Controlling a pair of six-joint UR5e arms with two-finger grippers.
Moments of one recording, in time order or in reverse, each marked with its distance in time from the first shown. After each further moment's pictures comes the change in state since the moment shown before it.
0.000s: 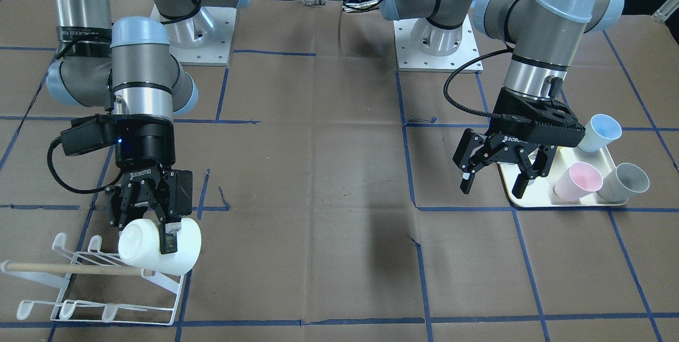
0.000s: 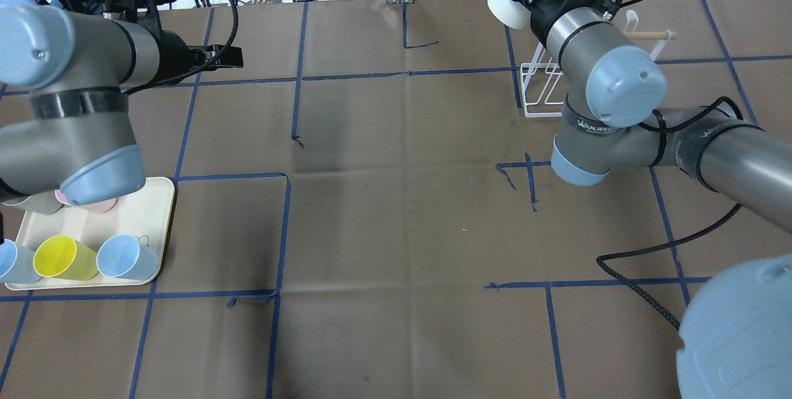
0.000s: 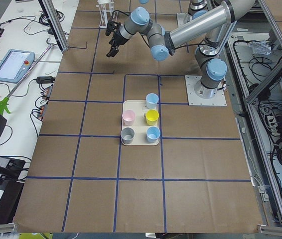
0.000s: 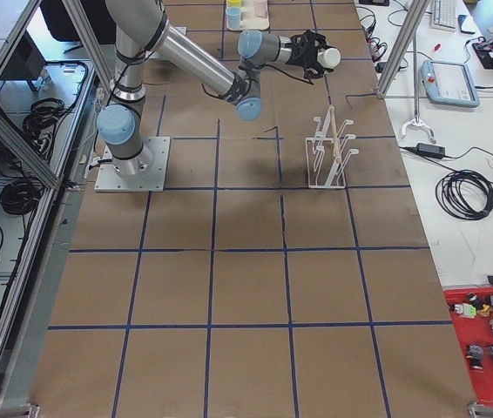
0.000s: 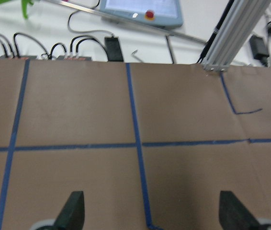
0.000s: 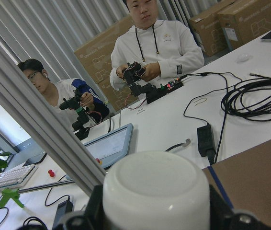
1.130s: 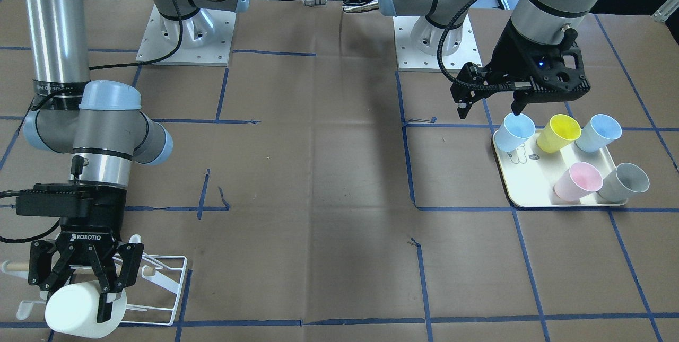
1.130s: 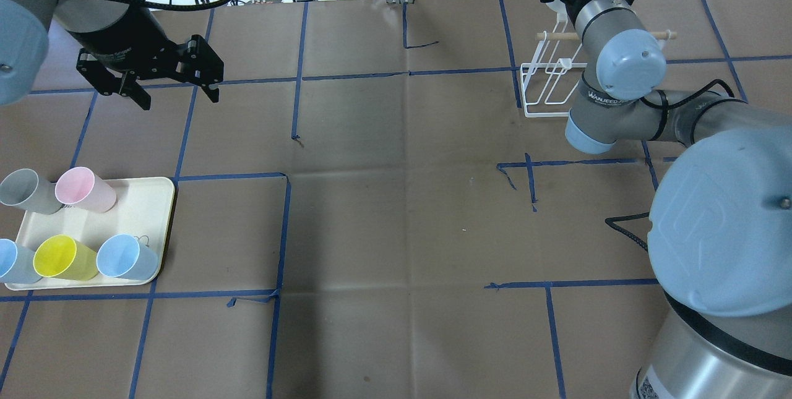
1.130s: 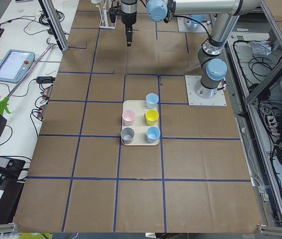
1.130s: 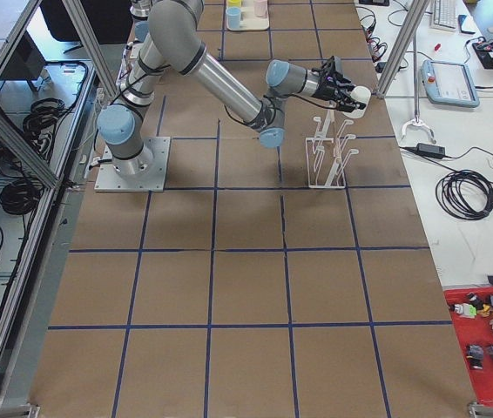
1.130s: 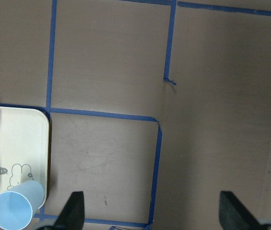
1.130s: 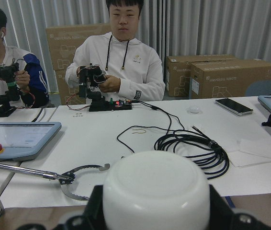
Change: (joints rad) left arm -0.054 0.079 0.283 -0.832 0.173 -0.074; right arm -0.090 0.193 -0.133 -0.070 -0.052 -0.413
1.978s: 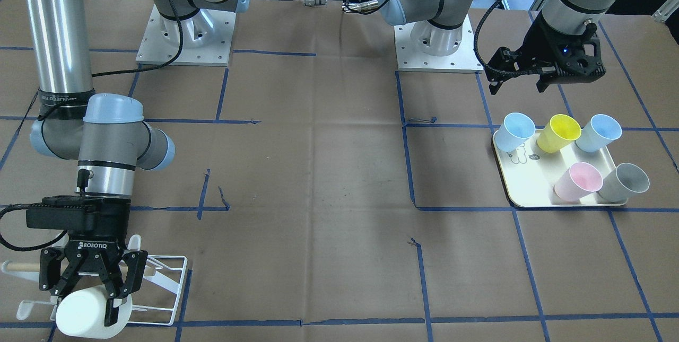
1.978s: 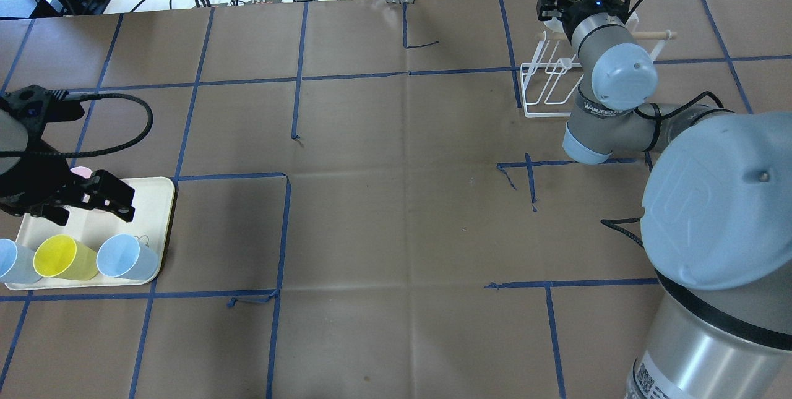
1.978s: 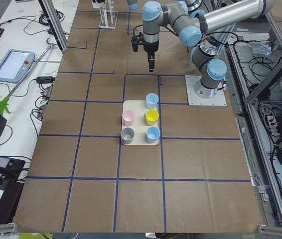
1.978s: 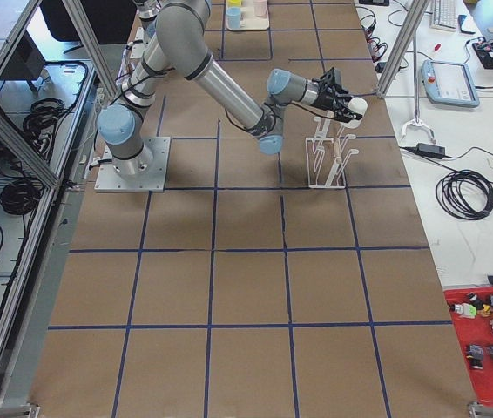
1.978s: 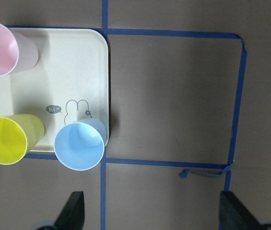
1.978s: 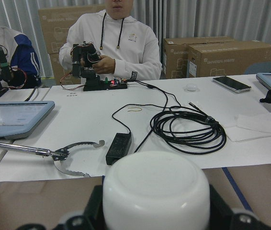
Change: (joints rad) left arm 0.386 0.298 -0.425 0.068 0.022 0.438; right arm -0.007 0.040 0.029 -0.005 -0.005 0.004
